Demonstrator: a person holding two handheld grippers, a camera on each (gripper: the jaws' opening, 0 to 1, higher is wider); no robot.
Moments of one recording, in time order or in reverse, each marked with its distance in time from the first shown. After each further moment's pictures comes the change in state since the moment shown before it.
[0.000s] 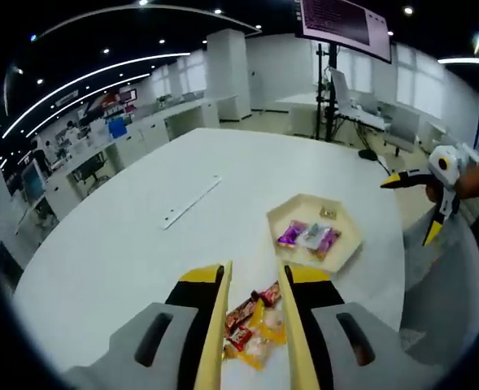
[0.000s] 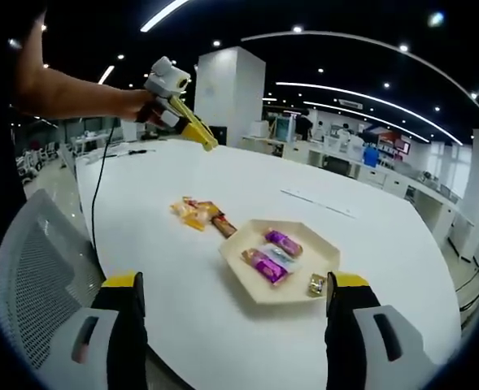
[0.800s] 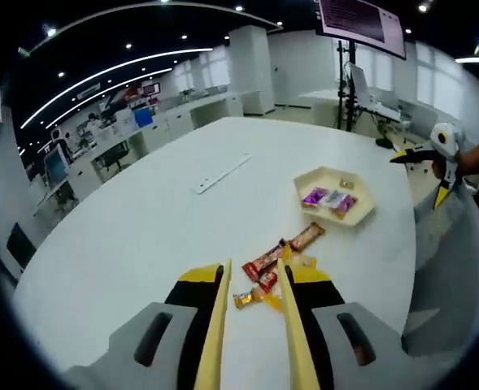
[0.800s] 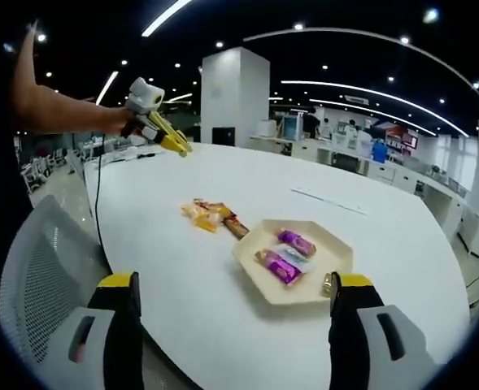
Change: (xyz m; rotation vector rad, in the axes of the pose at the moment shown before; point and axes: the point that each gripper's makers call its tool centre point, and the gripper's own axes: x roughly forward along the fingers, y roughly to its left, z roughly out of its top) left arm -0.060 0.034 -0.073 -0.039 0.028 0.112; right arm 0.003 0.010 0.001 0.026 -0.003 0.052
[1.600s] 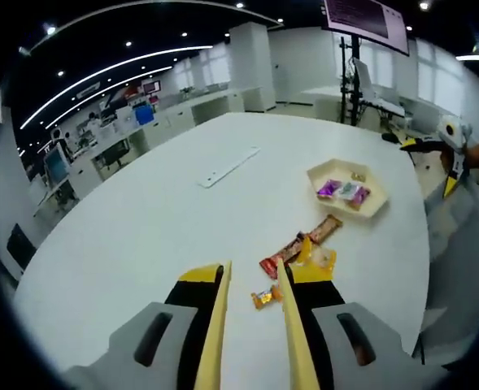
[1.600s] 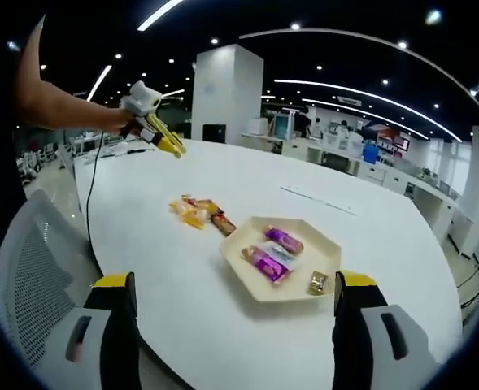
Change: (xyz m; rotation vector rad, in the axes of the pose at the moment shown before) left arm 0.023 0.027 -0.006 0.010 0.001 0.008; right arm -0.001 -0.010 -0.003 -0.011 0.018 -0.056
